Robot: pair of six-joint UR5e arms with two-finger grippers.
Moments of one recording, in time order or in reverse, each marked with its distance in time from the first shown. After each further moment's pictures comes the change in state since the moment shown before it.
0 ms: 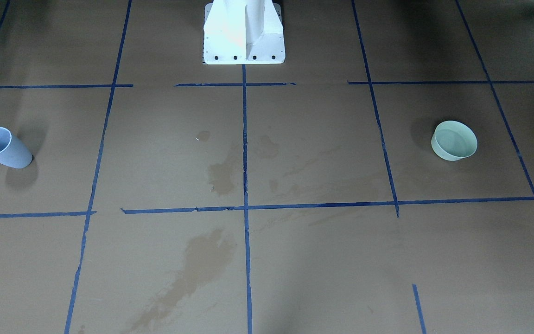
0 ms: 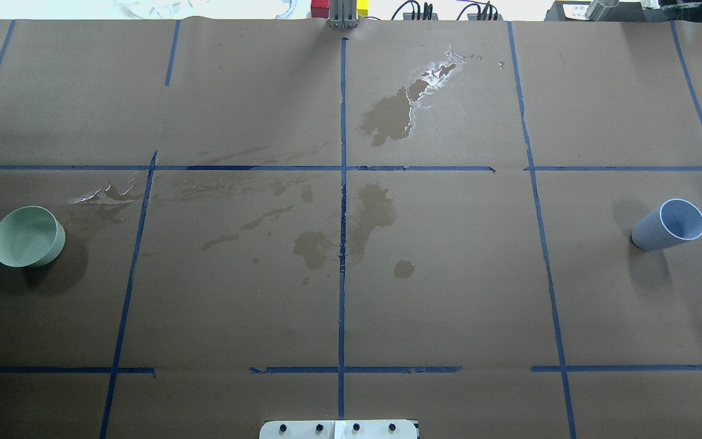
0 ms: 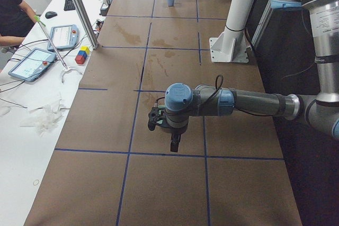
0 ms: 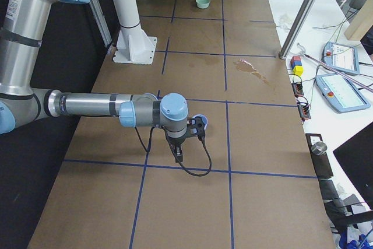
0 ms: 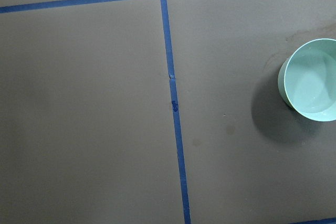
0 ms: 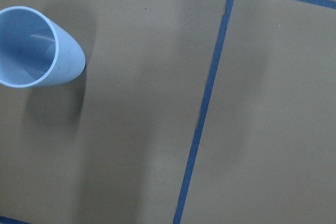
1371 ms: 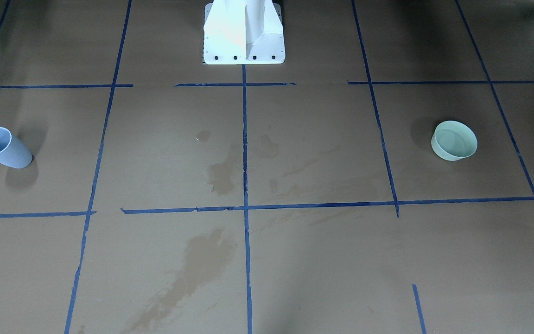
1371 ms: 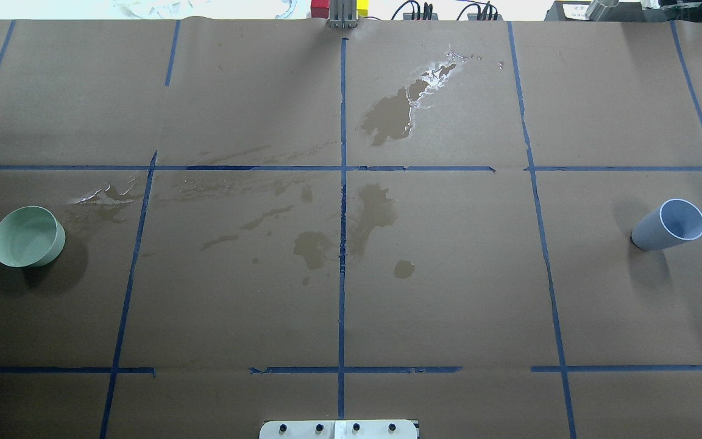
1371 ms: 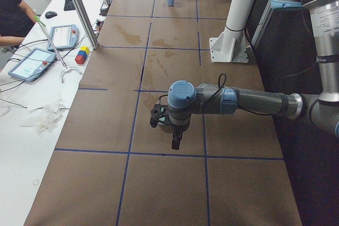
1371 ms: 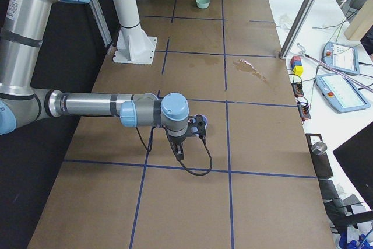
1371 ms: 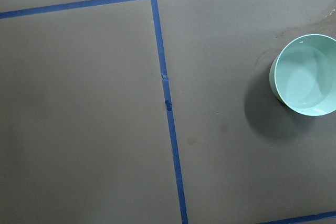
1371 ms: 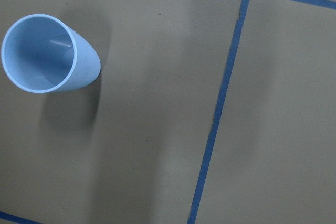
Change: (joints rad) left arm 0.009 0.026 -0.023 -0.020 -0.008 0.008; right arm -0.002 0.006 0.003 0.000 0.042 0.001
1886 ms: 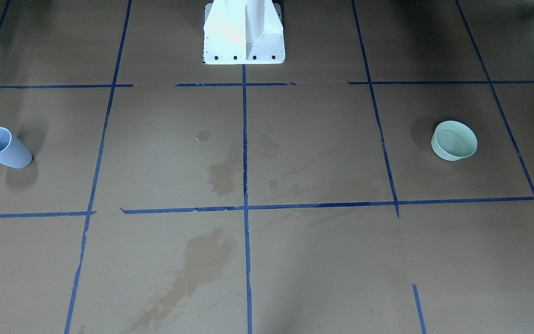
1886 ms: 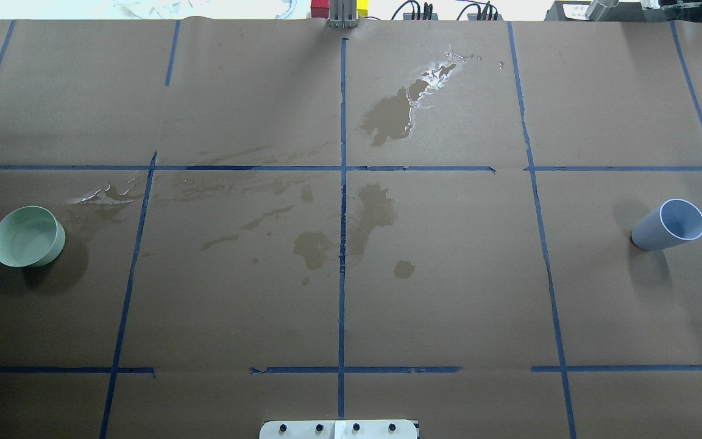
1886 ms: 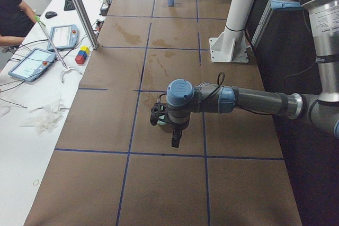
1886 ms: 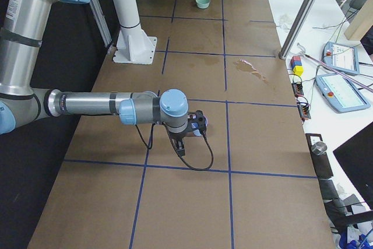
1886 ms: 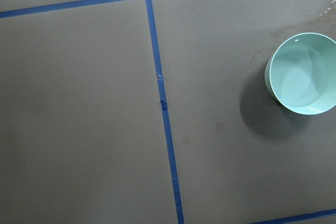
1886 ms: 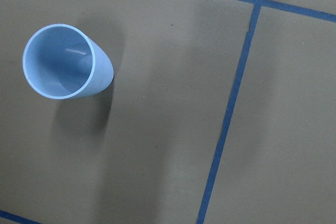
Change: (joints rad) left arm 0.042 0.000 -0.005 0.000 -0.003 -0.007; right arm -0.002 -0.006 0.018 0.024 0.009 0.005
